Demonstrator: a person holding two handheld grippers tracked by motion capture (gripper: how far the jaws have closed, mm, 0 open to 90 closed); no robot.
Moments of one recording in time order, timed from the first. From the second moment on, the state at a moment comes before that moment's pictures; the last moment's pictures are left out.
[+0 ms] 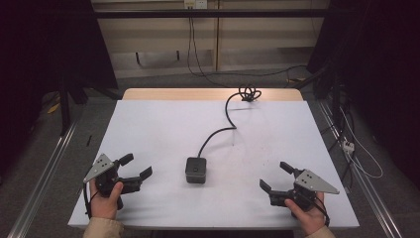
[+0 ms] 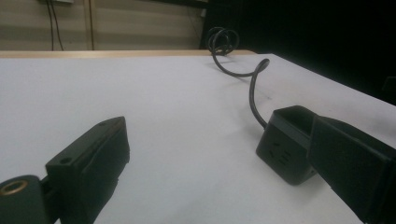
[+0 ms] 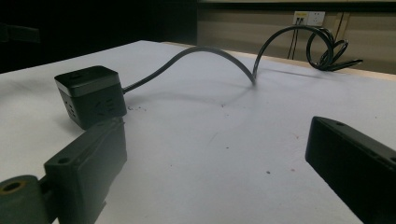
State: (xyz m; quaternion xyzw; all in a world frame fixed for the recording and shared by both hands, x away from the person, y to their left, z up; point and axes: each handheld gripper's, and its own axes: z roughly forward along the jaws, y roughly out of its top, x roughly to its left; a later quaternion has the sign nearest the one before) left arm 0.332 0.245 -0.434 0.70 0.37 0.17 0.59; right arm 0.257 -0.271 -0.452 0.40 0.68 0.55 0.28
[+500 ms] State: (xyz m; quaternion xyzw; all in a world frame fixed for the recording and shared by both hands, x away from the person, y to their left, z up) left arm 0.338 0.227 -0.432 0.71 0.35 0.15 0.60; right arm 0.257 -0.270 -0.451 0.40 0.68 0.55 0.28
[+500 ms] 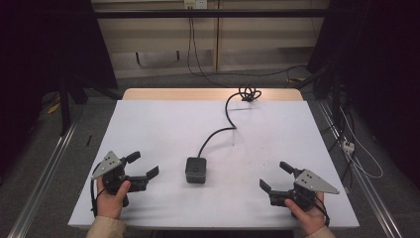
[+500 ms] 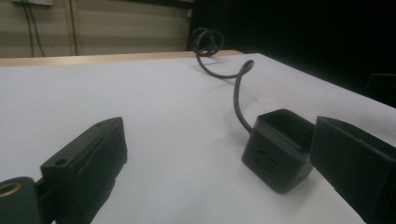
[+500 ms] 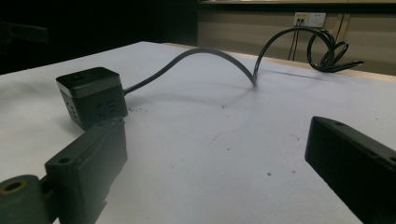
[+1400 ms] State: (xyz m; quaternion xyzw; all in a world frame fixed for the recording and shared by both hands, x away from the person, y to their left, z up) left arm 0.350 0.192 -0.427 0.73 0.31 0.12 0.60; right arm 0.257 -0.270 -0.450 0.39 0.68 0.56 0.28
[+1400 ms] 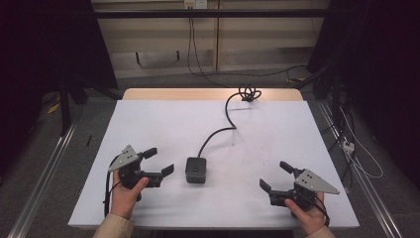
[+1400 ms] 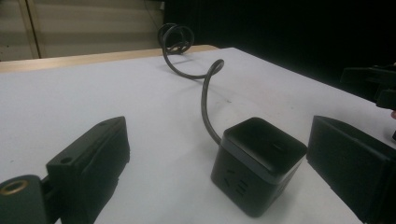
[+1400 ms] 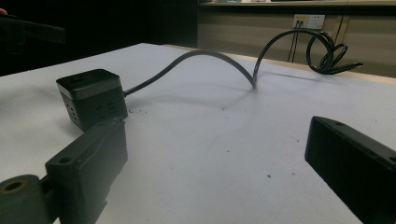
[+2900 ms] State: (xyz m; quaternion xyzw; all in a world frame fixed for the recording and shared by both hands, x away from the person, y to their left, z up) left arm 0.360 0.164 -0.423 0.75 0.28 0.08 0.59; right arm 0.257 -0.271 -0.450 0.39 0.67 0.56 0.28
